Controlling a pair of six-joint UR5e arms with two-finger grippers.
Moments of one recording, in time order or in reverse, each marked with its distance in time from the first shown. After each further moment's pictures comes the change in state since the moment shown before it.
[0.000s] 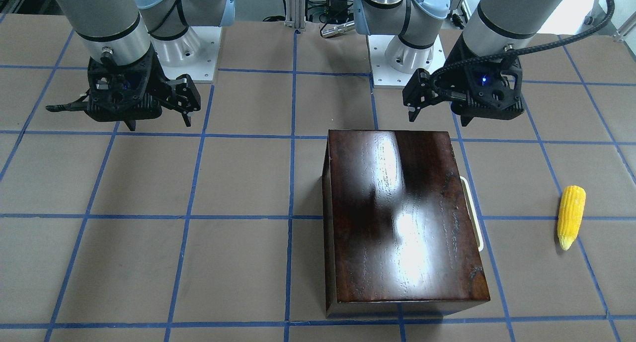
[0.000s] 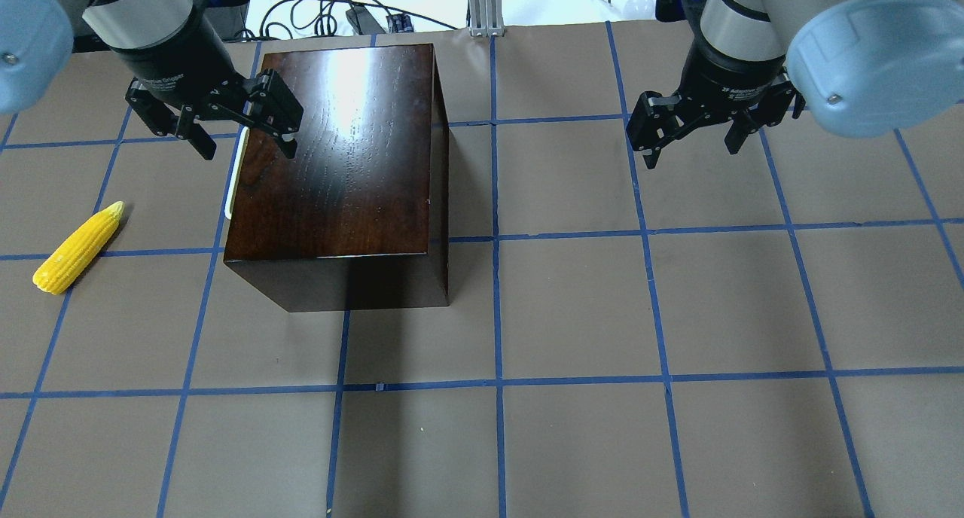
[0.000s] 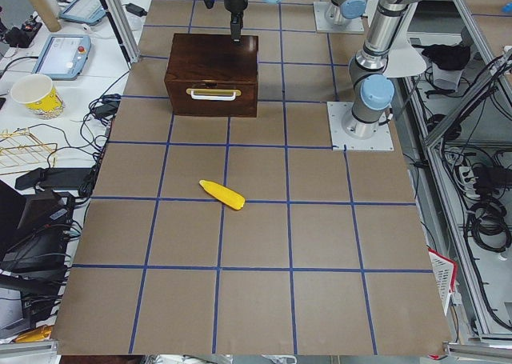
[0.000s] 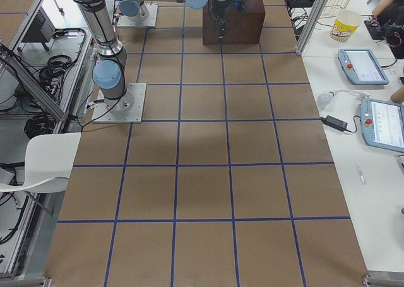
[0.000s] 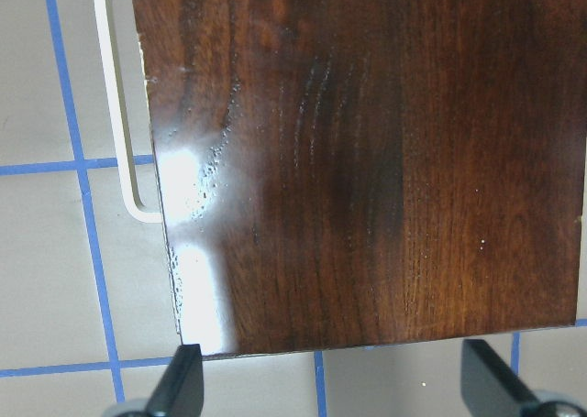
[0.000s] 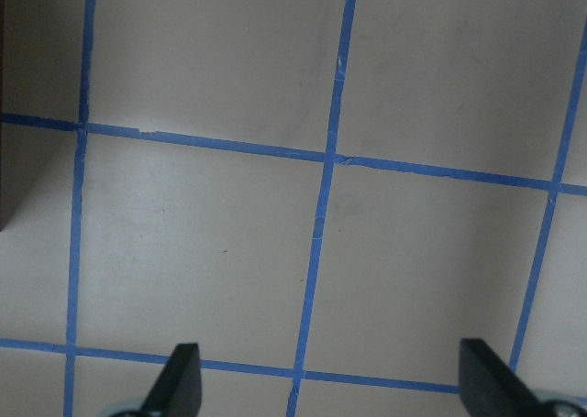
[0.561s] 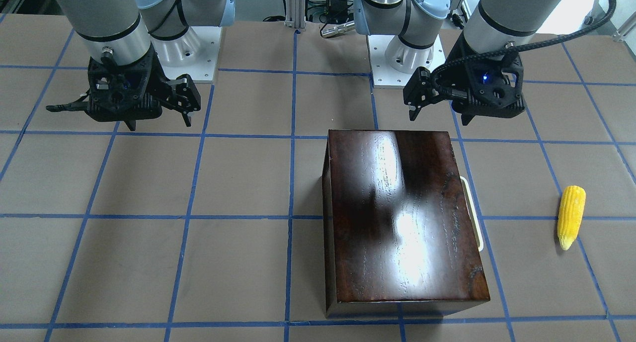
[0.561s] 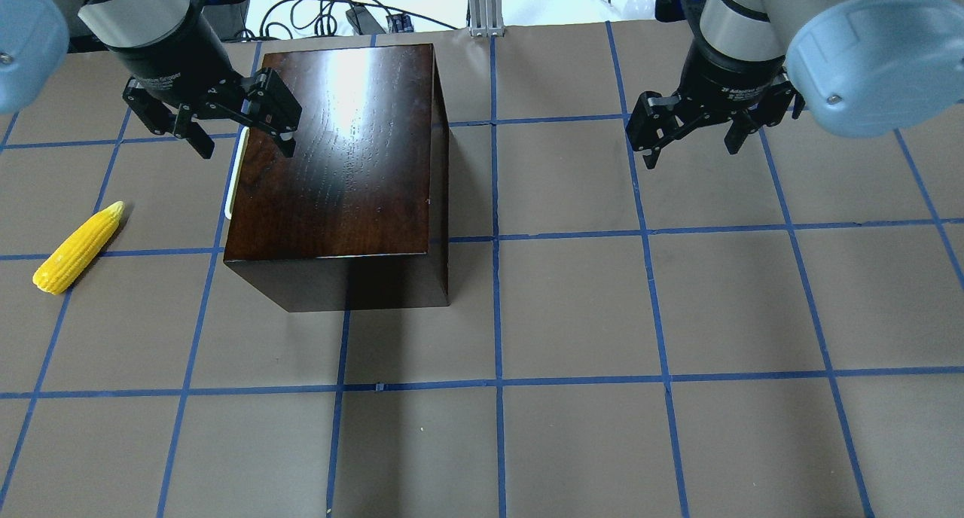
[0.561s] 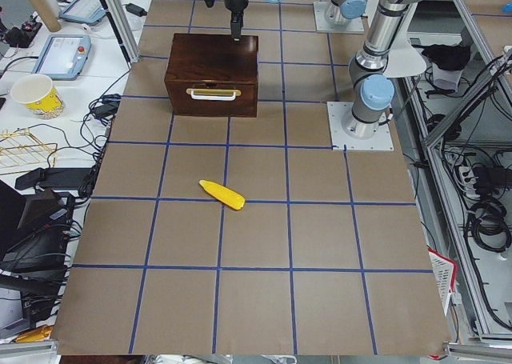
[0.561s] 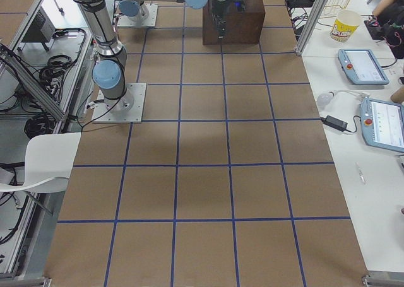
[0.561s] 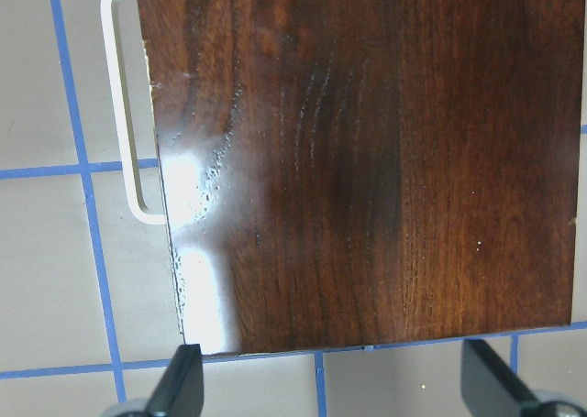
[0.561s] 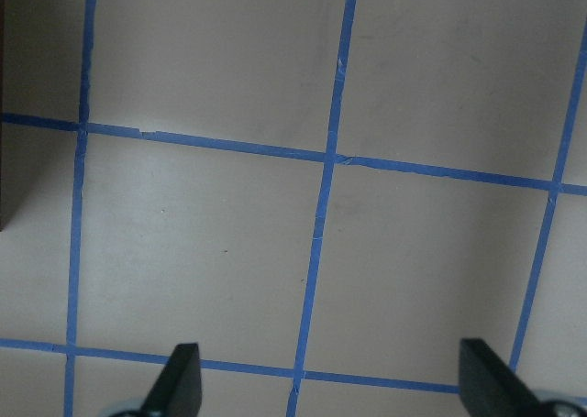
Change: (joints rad) left arm 0.001 0.004 -0.001 0.001 0.000 0.003; right arm 0.000 0.000 0.000 0.000 0.000 0.000
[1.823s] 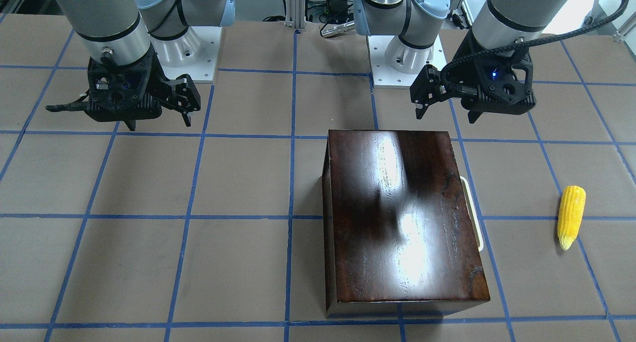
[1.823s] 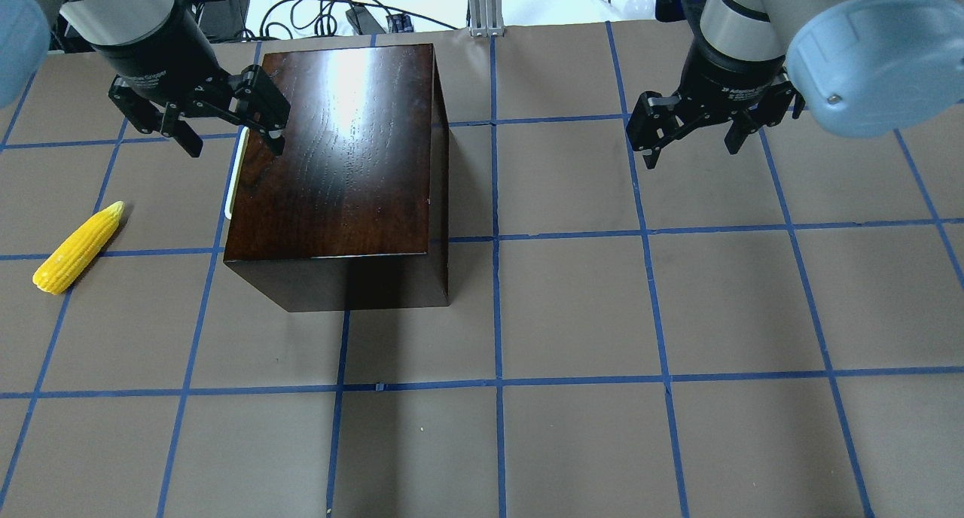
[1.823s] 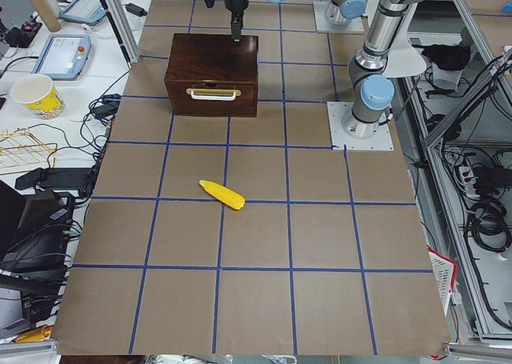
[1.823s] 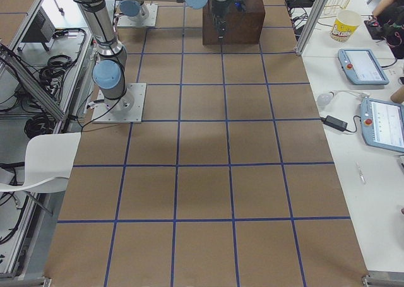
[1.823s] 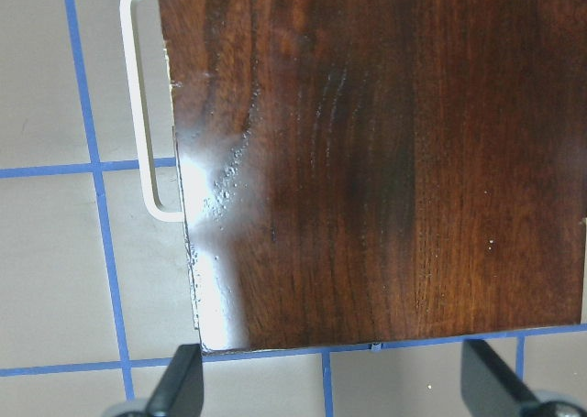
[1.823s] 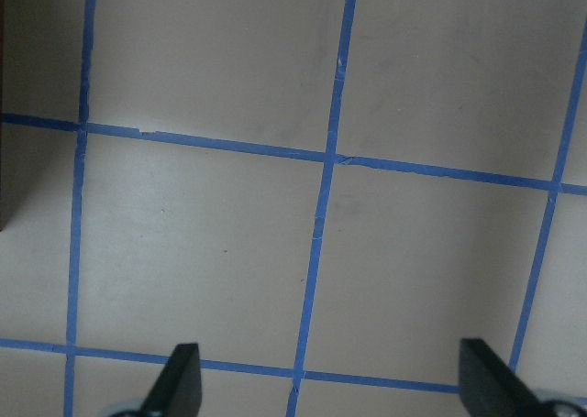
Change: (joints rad) left arm 0.018 0.008 0.000 -0.004 0.004 0.007; right arm 0.000 0.000 0.000 0.000 0.000 0.000
